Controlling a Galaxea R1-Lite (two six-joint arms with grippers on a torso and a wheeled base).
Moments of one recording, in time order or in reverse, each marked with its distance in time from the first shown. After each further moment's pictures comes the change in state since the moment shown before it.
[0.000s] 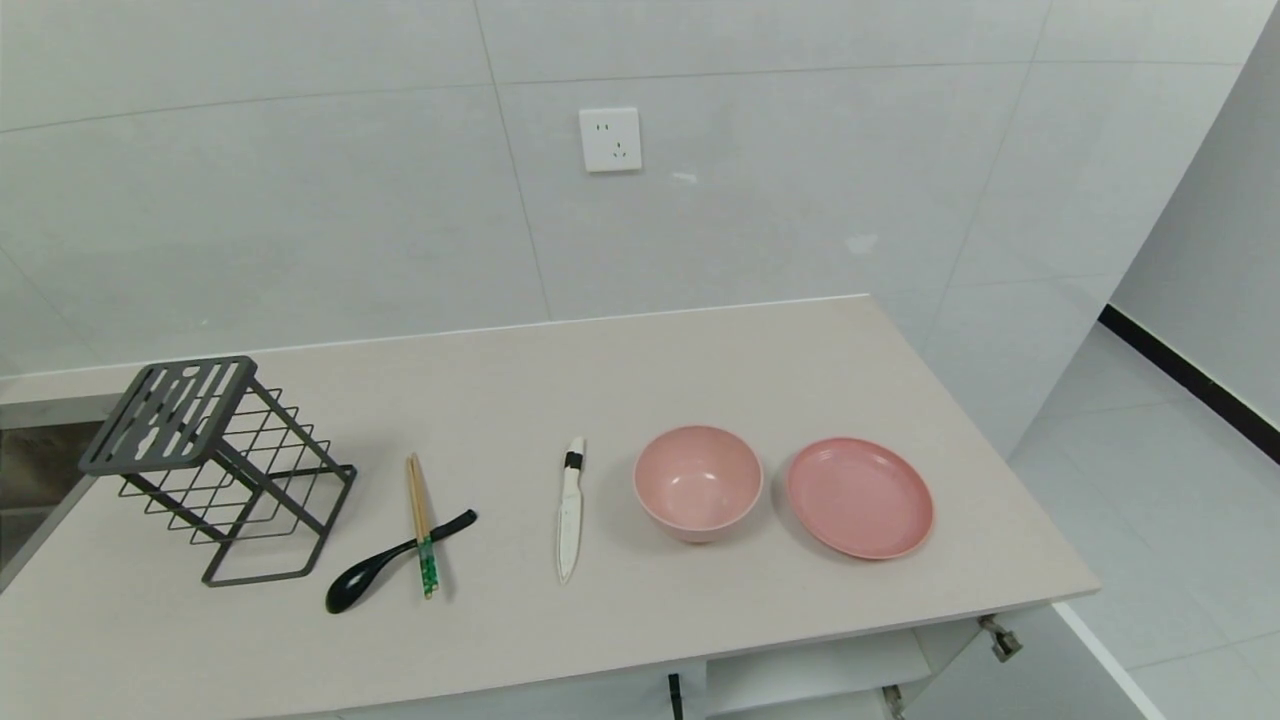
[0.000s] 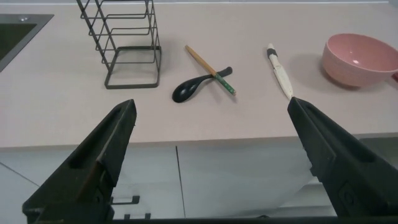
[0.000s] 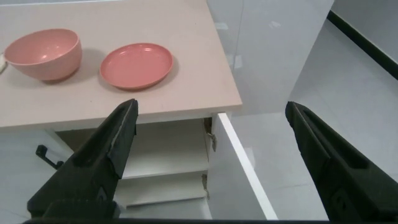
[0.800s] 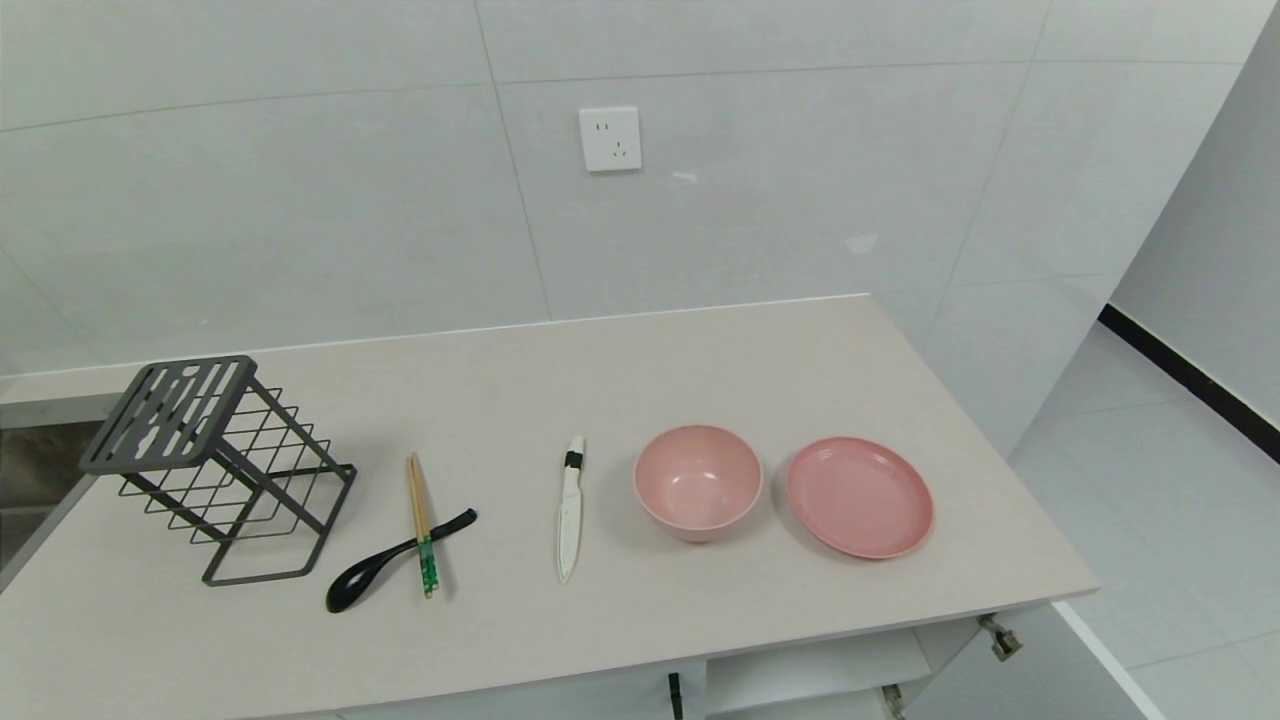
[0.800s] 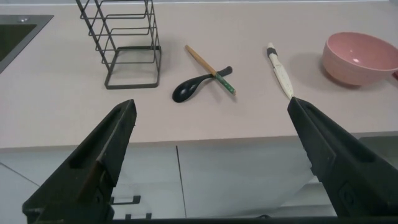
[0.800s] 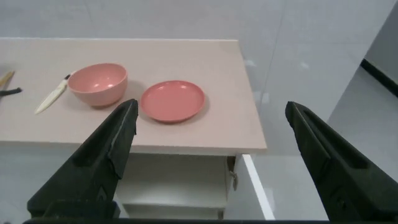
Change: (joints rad) left arm 0.000 0.000 0.000 0.000 -0.002 0.006; right arm 0.000 0.049 -0.060 -0.132 0.159 -0.002
